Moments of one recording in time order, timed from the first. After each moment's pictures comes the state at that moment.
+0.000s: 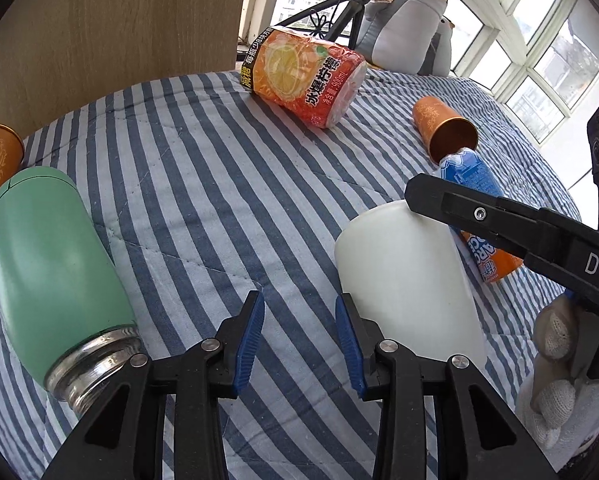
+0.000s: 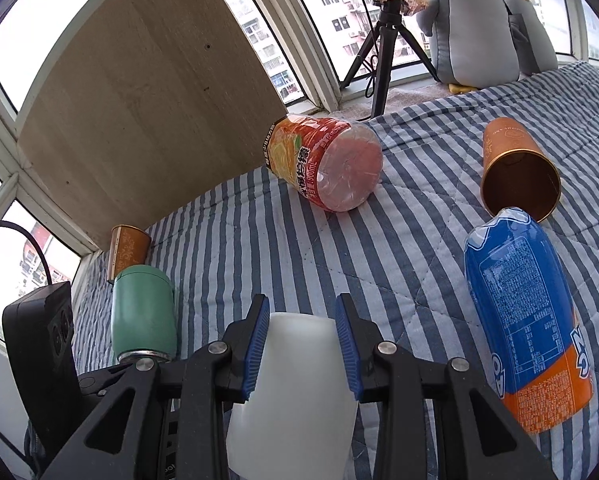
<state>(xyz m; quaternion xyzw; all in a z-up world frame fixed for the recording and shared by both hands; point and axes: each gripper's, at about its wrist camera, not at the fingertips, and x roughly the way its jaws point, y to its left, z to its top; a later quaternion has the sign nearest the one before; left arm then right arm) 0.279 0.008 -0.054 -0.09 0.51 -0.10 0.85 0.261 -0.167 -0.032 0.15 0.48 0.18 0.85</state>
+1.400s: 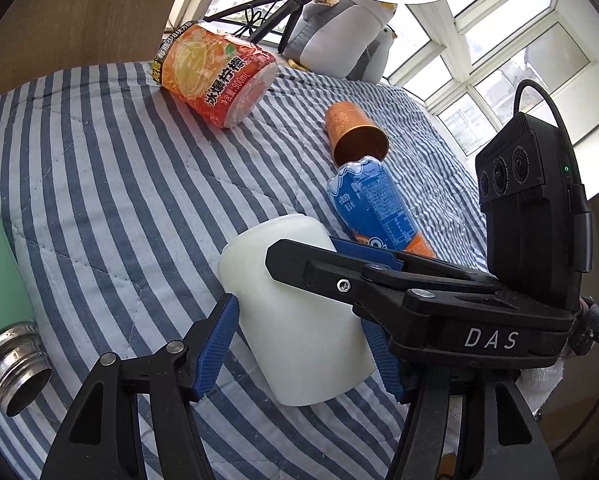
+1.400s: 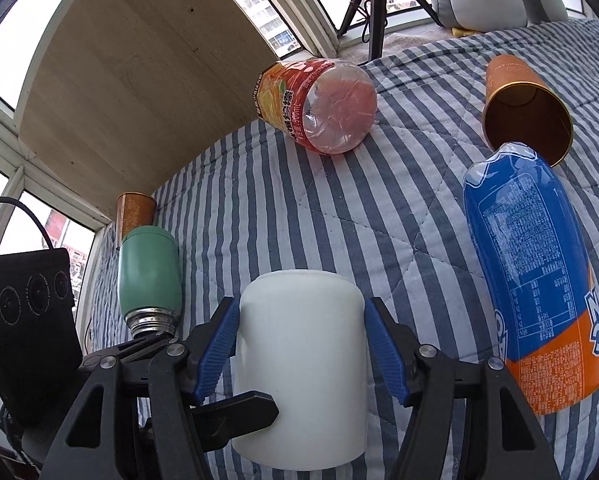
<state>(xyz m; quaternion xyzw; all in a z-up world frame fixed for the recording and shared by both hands) 0.282 -0.022 -0.044 -0.19 0.50 -0.23 0.81 0.264 -0.179 -0.052 0.17 0.55 0.21 0.79</state>
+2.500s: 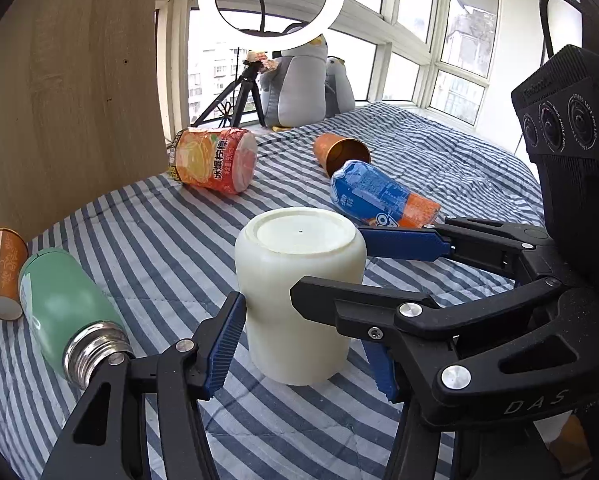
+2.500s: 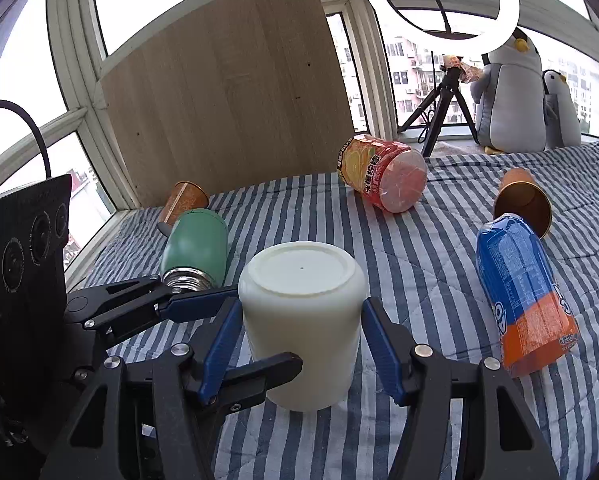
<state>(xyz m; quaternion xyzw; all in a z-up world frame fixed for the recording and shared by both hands) 0.191 -0.027 -0.023 0.02 0.35 -0.20 0.91 0.165 -0.150 -0.014 0.06 0.38 0.25 0.89</state>
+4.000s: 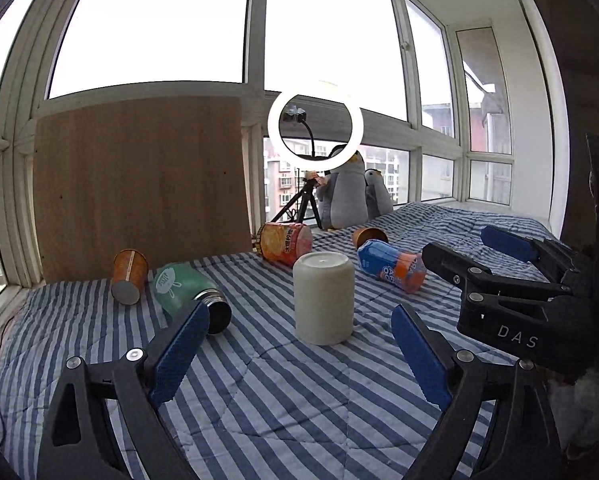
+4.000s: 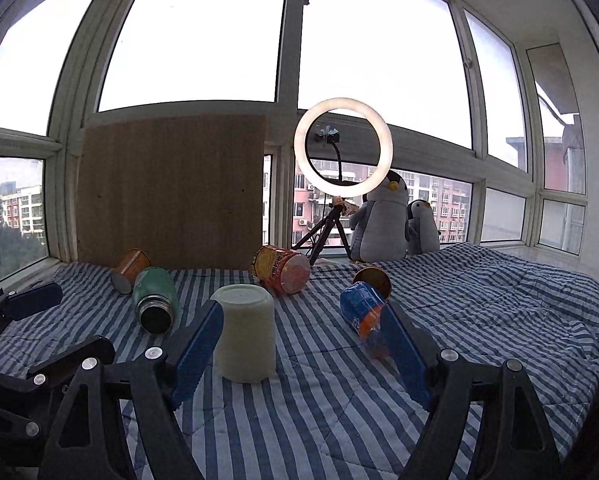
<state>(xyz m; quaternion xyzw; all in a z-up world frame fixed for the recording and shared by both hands) -0.020 0.002 0.002 0.02 0.14 -0.08 0.99 -0.014 -0.155 0.016 -0.01 0.14 0.03 0.99</state>
